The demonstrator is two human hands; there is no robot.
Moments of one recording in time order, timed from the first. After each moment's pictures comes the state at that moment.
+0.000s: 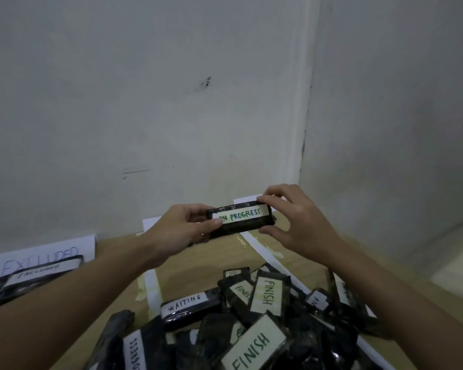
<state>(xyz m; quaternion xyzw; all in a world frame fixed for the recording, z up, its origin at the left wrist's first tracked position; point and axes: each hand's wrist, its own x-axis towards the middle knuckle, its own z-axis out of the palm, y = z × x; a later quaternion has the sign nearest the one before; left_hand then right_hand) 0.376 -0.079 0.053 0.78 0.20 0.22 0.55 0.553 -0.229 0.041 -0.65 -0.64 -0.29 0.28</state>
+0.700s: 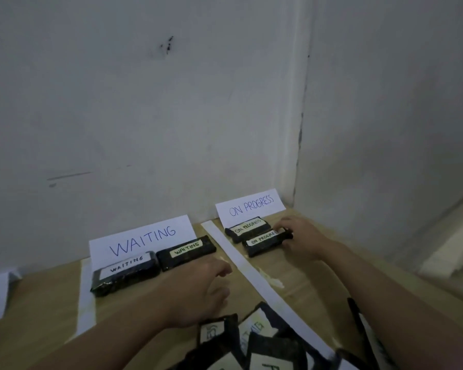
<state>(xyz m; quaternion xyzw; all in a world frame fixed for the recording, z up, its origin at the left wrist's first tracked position) 0.481 -0.037 -0.030 0.98 0.09 0.08 0.14 0.740 -0.146 -0.056 -0.85 -0.49 -0.01 0.20</state>
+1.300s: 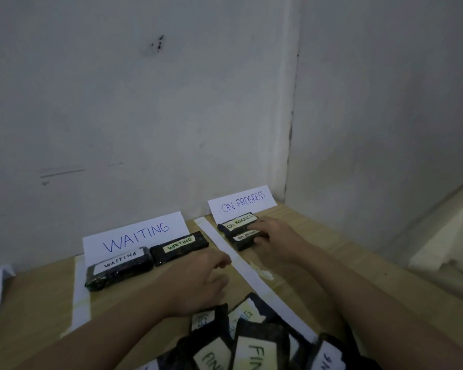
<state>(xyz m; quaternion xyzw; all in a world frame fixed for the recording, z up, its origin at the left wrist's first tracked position) 0.487 -0.049 -0.026 0.98 0.08 0.09 0.15 0.694 -0.141 -0.052 -0.81 -0.54 -0.02 0.23</state>
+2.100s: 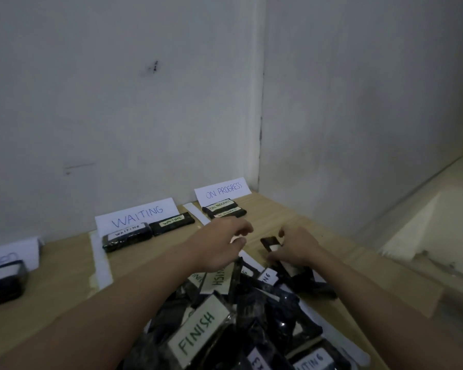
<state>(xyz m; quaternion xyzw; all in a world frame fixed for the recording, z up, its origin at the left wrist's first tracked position) 0.454 -0.164 0.024 0.98 0.02 0.13 0.18 0.620 -0.282 -0.034 -0.93 -0.31 0.06 0.18</state>
